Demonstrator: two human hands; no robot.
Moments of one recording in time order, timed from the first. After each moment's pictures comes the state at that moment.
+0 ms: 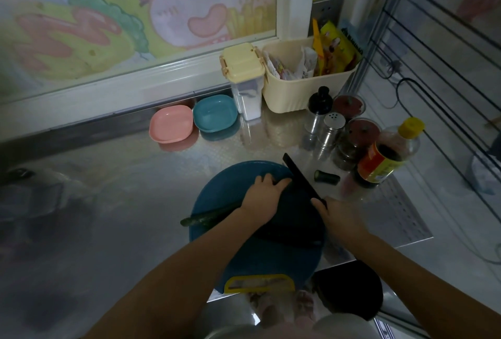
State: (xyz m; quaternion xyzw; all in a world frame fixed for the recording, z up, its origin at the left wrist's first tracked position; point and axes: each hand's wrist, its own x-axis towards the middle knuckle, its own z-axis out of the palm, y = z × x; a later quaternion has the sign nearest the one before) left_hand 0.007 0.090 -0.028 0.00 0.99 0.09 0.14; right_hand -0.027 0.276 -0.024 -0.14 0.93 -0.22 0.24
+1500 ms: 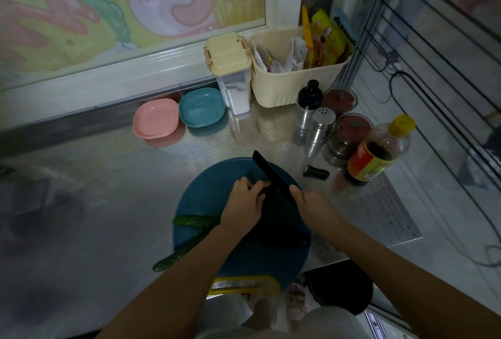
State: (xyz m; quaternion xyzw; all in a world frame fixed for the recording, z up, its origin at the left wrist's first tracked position) left_hand 0.027 0.093 -0.055 -0.09 0.97 0.24 -0.02; right_hand -0.039 0.259 -0.017 -0.16 0.89 -0.30 0.29
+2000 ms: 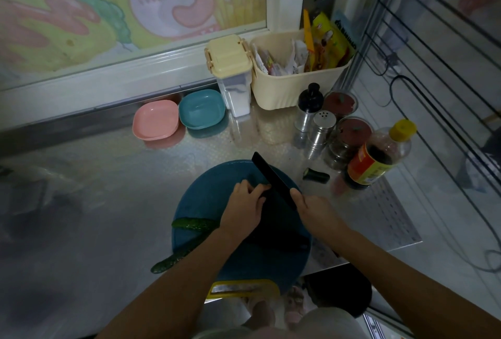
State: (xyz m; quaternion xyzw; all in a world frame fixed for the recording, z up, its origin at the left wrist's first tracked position) left_hand 0.027 0.092 -0.058 -0.08 0.97 0.24 -0.03; right_hand -0.037 0.259 -0.012 -0.16 0.89 -0.31 0.30
